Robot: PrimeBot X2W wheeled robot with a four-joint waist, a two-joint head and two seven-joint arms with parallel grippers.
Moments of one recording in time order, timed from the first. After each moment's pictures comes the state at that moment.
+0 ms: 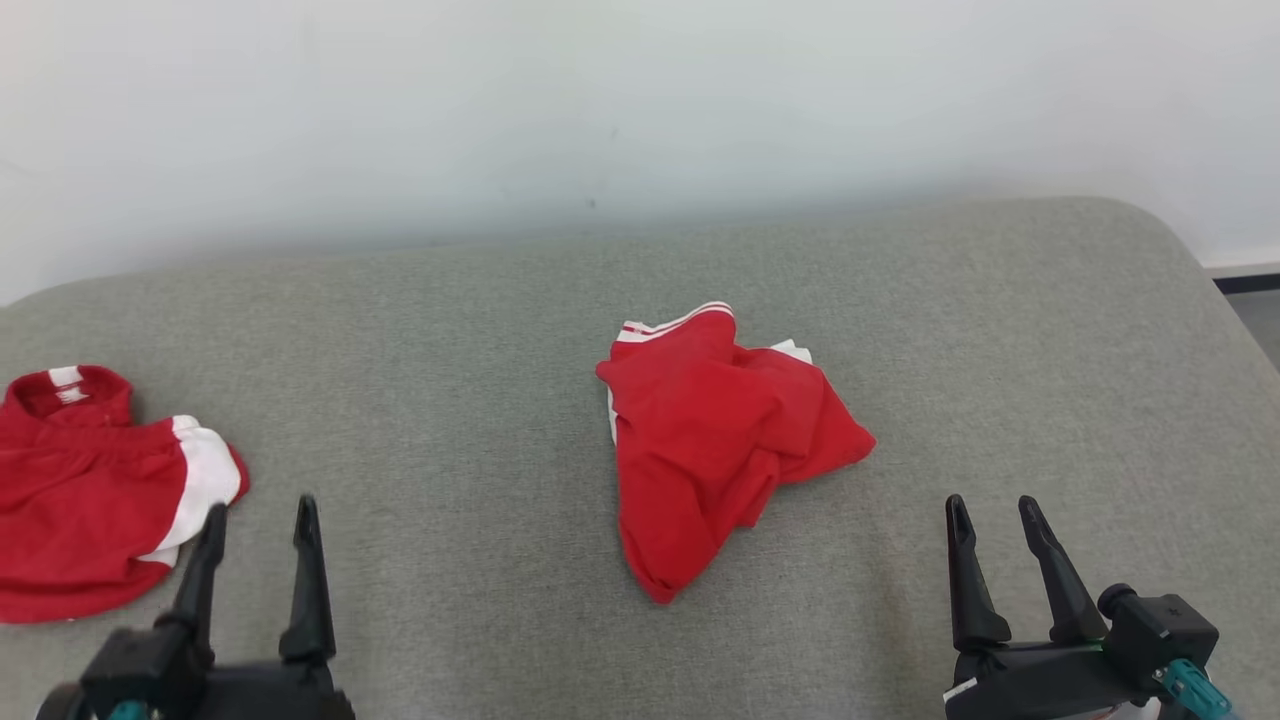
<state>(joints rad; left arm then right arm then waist) -0.07 0.23 -0.10 0.07 -0.30 0.10 -0.26 -0.06 -0.05 0.04 0.22 0.28 0.13 -0.25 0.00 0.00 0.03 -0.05</state>
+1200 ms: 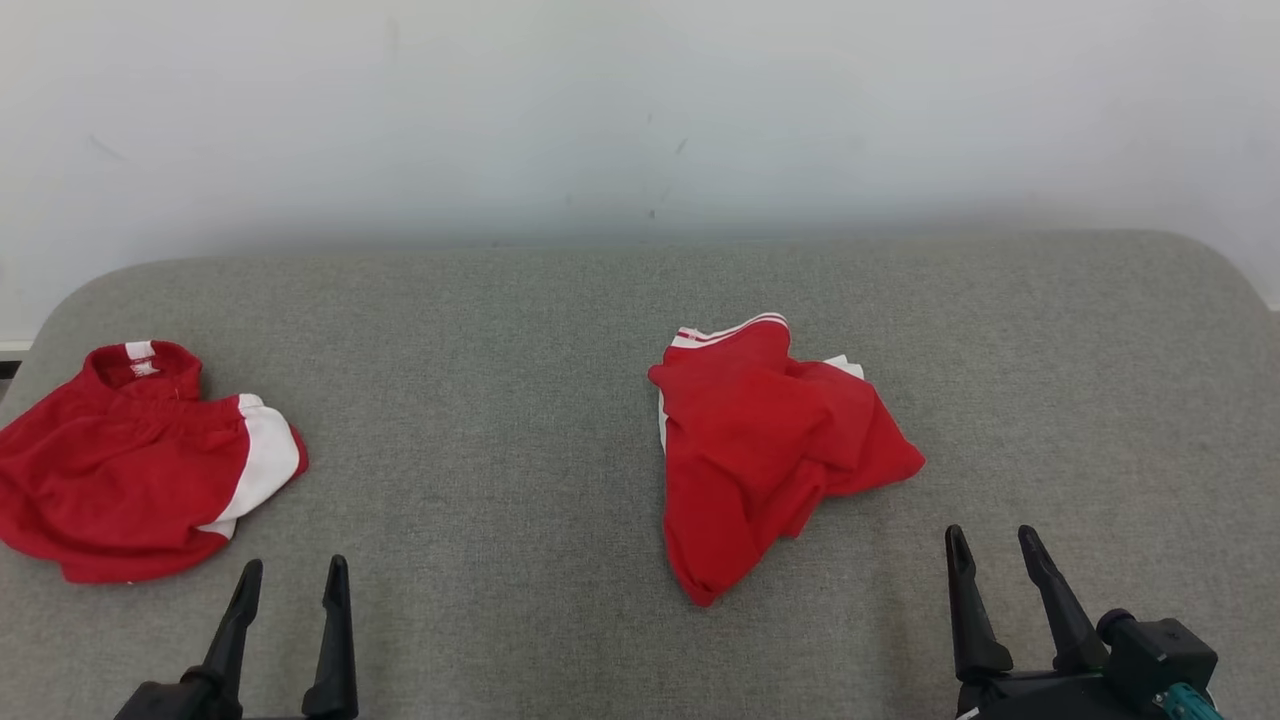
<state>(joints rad) 0.03 0.11 0.01 0.08 -0.21 -0.07 -0.26 0.00 -0.05 0.03 0.18 0.26 0.13 -0.21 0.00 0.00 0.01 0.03</state>
